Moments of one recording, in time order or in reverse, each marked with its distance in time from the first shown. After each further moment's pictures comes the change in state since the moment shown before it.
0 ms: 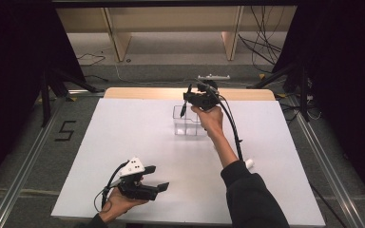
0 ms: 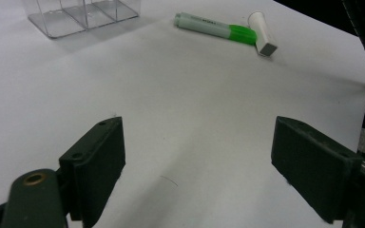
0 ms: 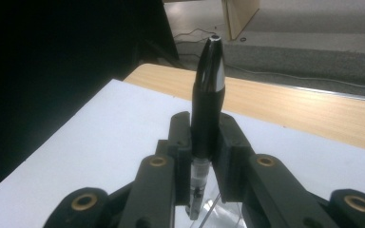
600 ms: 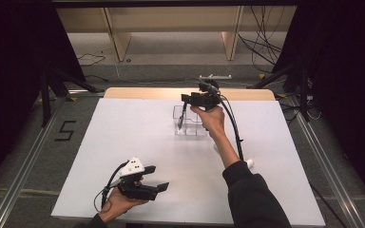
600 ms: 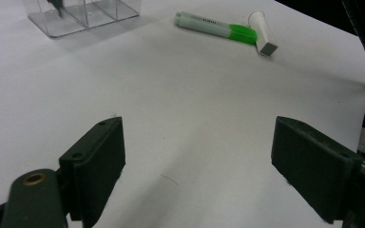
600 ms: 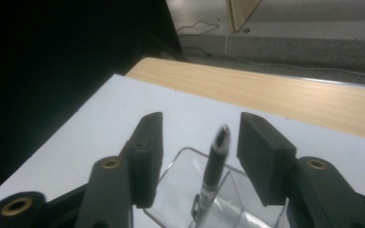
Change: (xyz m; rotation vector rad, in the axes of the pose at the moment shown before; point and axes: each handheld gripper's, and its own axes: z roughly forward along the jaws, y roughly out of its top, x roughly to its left) left arm 0.000 0.000 0.000 0.002 0.000 -0.001; right arm -0.005 0.000 -0.002 0.022 0.015 0.027
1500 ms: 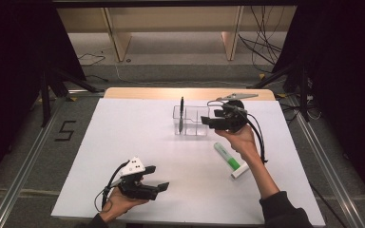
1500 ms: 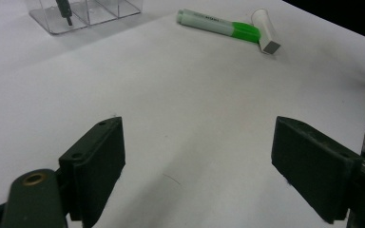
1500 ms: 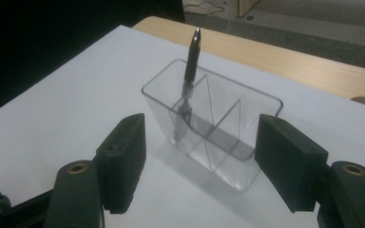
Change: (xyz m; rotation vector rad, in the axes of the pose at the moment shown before) left arm 0.000 -0.001 0.002 0.003 0.008 -0.008; right arm -0.013 -0.048 -0.087 0.082 0.000 -0.160
